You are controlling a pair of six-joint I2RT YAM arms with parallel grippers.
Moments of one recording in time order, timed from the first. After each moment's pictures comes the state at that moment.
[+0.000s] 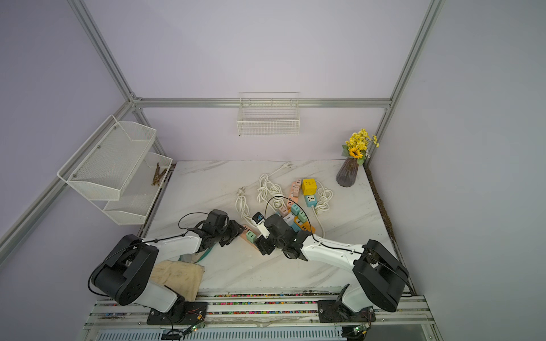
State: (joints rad) left arm -0.47 1.52 0.64 0.02 0.13 -1.07; right arm 0.87 1.49 0.81 -0.08 -0.03 0.06
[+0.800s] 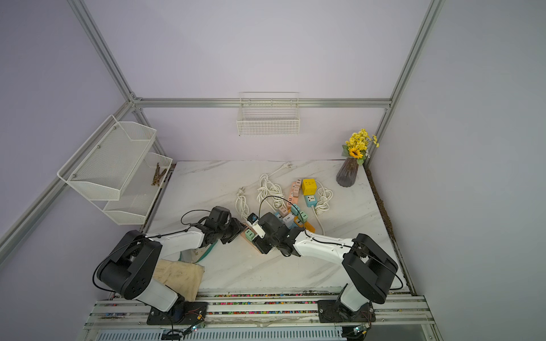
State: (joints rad) left arm -0.47 1.57 0.71 -0.04 0.13 -1.08; right arm 0.89 1.57 0.90 -0.16 -0.02 0.02
